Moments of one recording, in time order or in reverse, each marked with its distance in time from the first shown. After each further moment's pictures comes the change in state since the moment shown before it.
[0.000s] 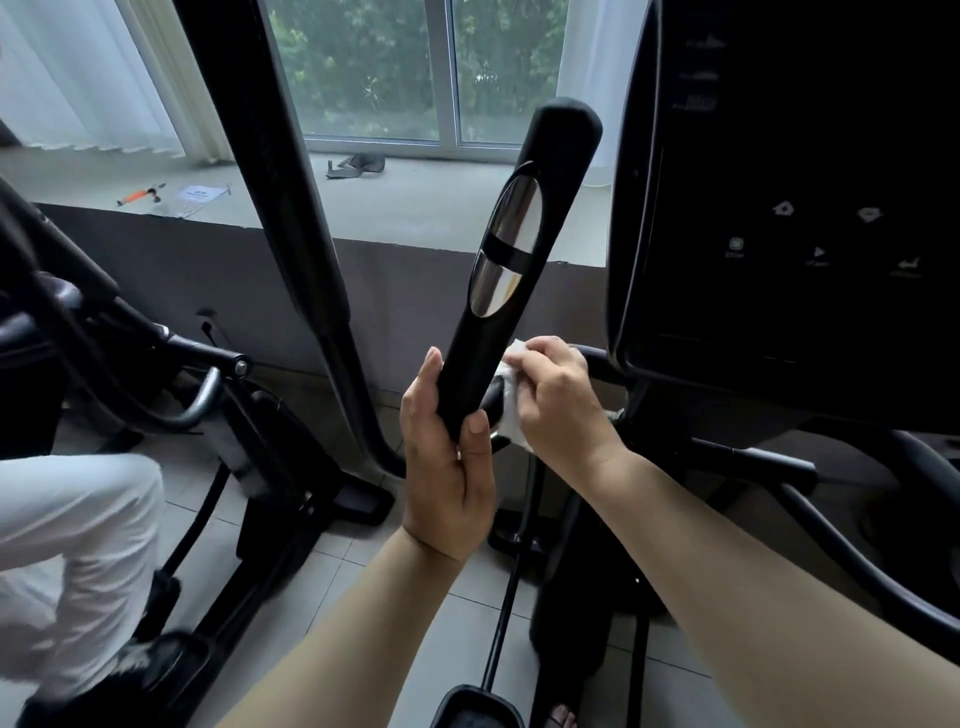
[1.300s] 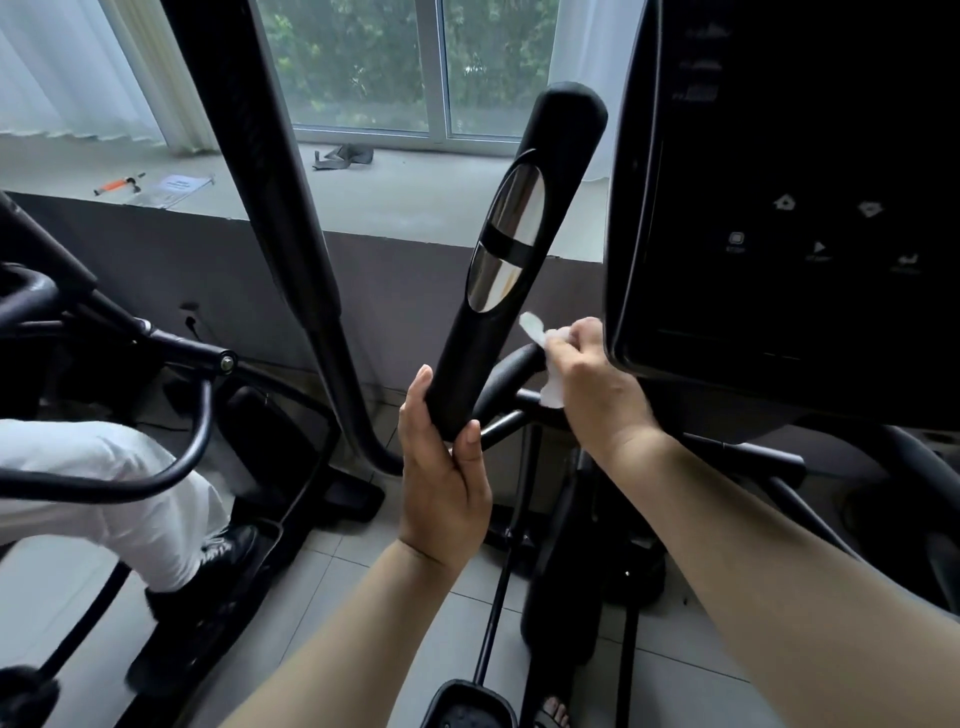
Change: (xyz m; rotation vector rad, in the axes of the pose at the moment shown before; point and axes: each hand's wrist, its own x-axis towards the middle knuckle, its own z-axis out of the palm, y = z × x) left_hand -0.019 -0.017 0.003 -0.009 -0.061 -0.132; right_hand 0.009 0.025 -0.028 -0.380 -0.144 0.104
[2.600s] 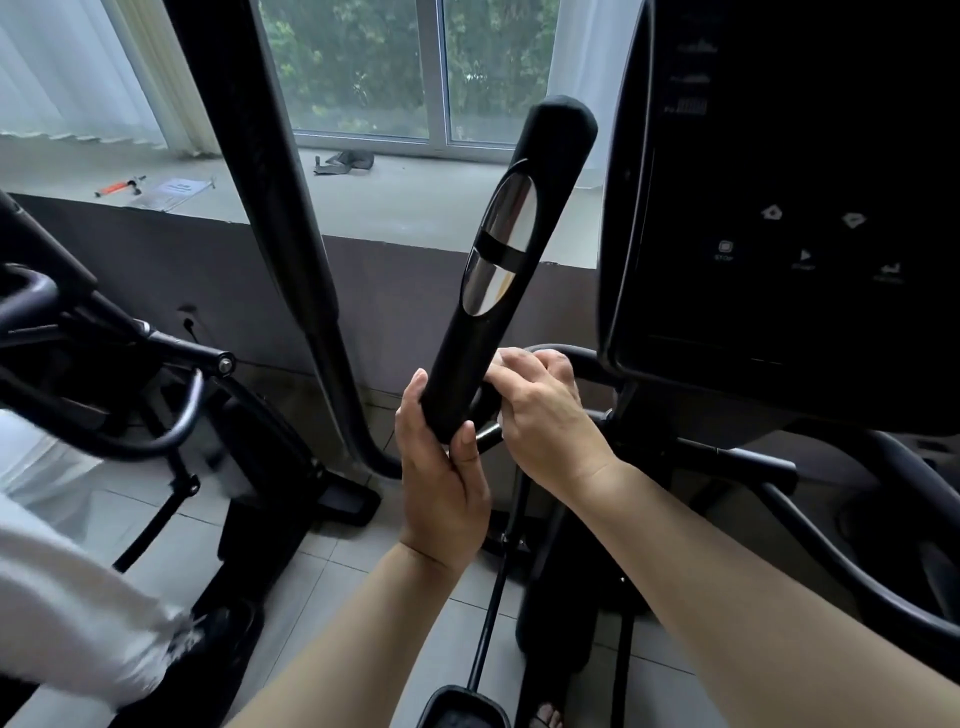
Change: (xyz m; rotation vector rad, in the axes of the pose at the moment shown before) left_hand 0.002 0.007 0.004 -0.005 0.037 -0.040; right_hand -0.017 -0.036 0.016 0.121 -0.020 -0.189
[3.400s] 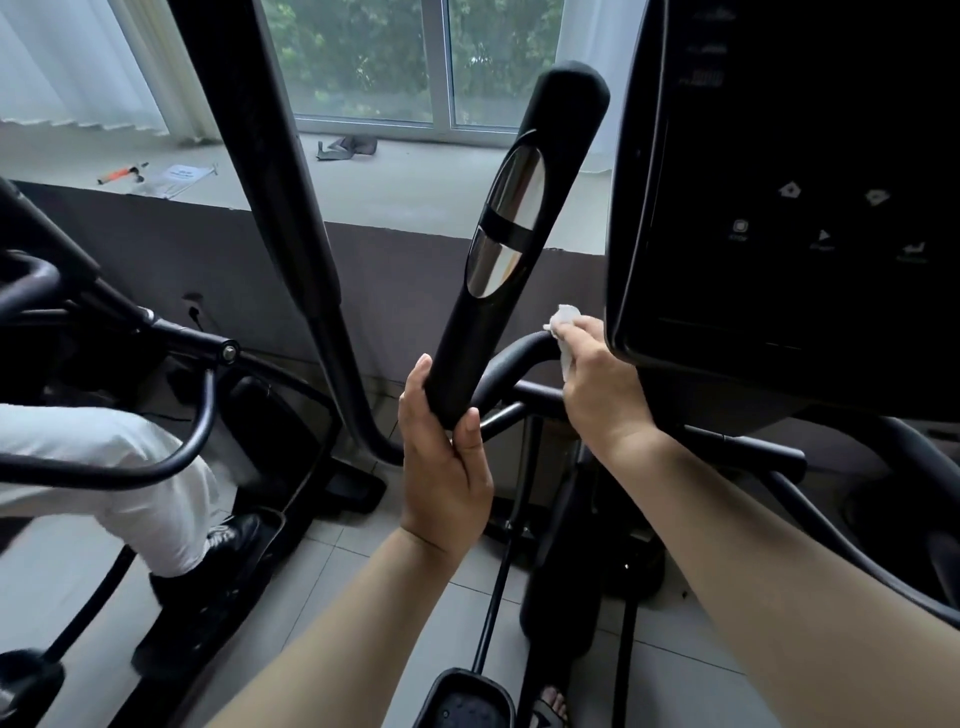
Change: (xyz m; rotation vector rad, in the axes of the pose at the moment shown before) left_hand 0.000 -0.001 -0.003 0.036 -0.027 -0.004; right_hand 0.009 0.040 -0.015 0.053 0.081 0.272
